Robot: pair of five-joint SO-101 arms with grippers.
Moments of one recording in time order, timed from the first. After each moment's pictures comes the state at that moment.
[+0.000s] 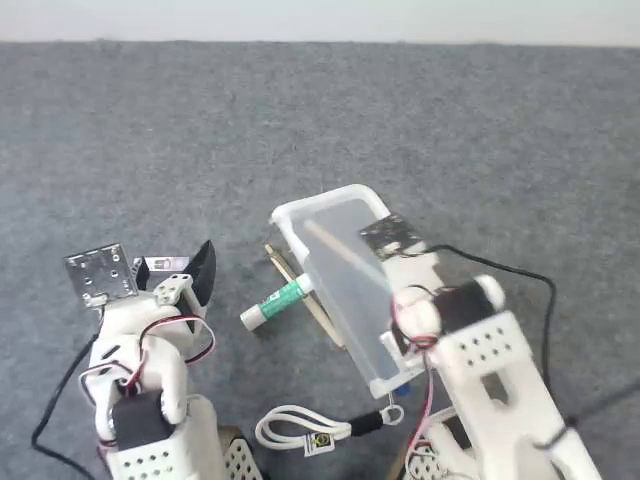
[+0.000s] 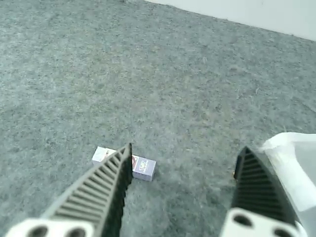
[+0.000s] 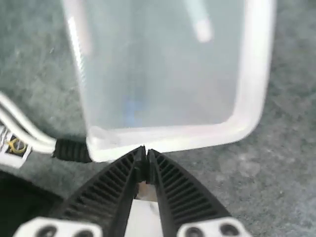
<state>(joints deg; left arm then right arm) -20.5 -103.6 85.7 62.4 9.8 -27.0 -44.7 49.1 91.0 6.9</state>
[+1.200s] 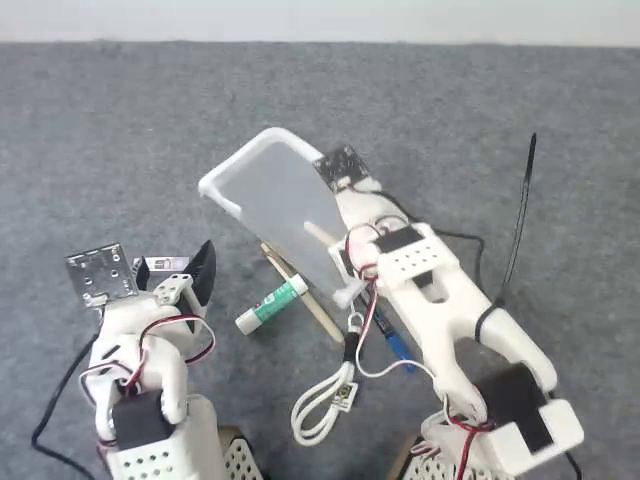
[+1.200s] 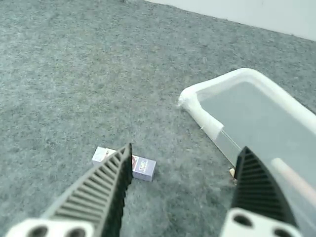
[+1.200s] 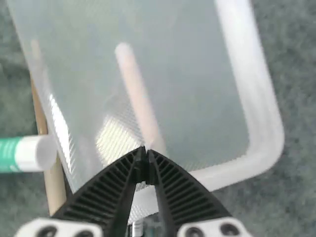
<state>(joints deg) -20.5 -103.6 85.7 62.4 9.8 -27.3 -5.7 37.4 40.5 6.7</state>
